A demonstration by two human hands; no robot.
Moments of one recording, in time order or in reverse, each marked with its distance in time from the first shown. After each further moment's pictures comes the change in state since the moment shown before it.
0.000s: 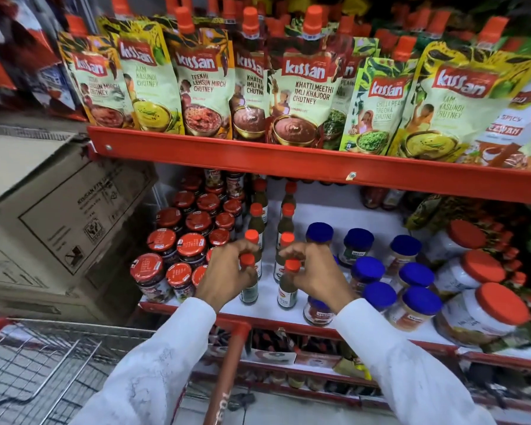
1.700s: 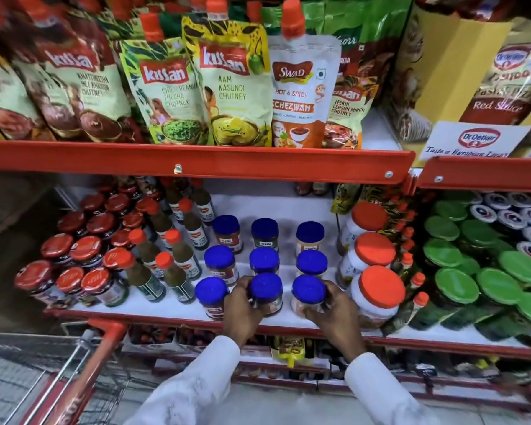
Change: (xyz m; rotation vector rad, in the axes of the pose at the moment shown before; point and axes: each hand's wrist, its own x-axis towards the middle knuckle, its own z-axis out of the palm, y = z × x) left_hand -0.025 0.128 0.256 -0.220 -0.035 -0.363; right_hand -0.093 0.258 -0.107 0.339 0.182 0.260
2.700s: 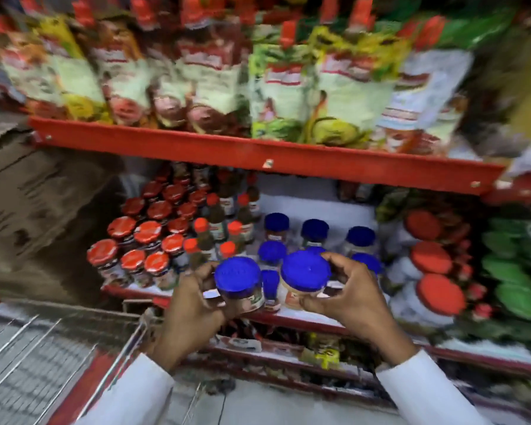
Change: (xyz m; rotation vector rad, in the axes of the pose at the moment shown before) left_hand -0.061 -0.004 -0.190 -0.395 0.009 0.108; right_hand -0.047 -0.147 0.034 0.173 -0.220 -0.331
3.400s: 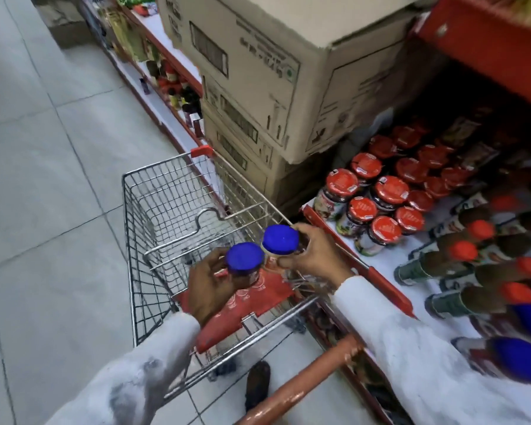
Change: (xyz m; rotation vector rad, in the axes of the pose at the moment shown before) left_hand -0.103 -0.211 -0.273 -0.062 0.787 -0.365; right_hand 0.077 0.001 0.438 -0.235 -0.847 0.016
